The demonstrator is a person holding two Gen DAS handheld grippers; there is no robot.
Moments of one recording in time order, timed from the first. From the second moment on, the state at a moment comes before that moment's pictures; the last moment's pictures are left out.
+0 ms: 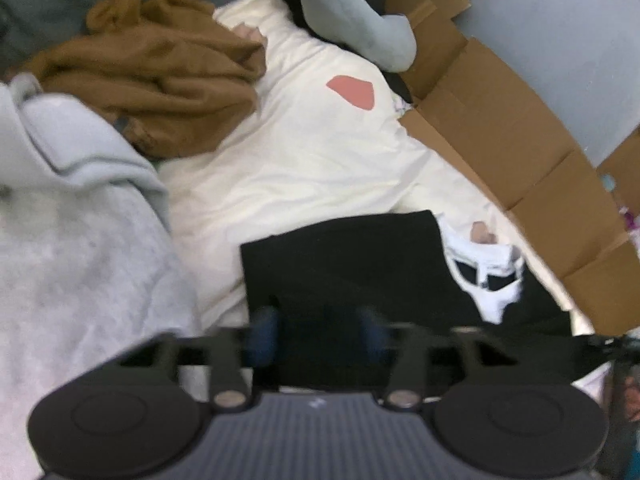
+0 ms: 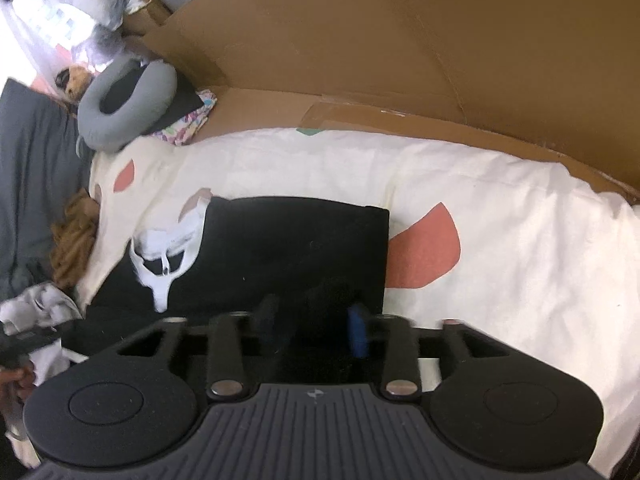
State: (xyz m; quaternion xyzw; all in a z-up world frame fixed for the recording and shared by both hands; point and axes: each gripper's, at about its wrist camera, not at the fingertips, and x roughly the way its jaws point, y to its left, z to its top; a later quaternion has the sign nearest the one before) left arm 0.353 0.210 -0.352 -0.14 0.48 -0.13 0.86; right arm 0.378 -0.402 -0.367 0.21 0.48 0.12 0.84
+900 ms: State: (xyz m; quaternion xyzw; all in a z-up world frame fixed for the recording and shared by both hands) left arm 0.283 0.148 -0.381 0.10 0.50 -0.13 0.85; right arm 0.289 -0.344 -0.380 -0.01 0.52 0.13 0.84
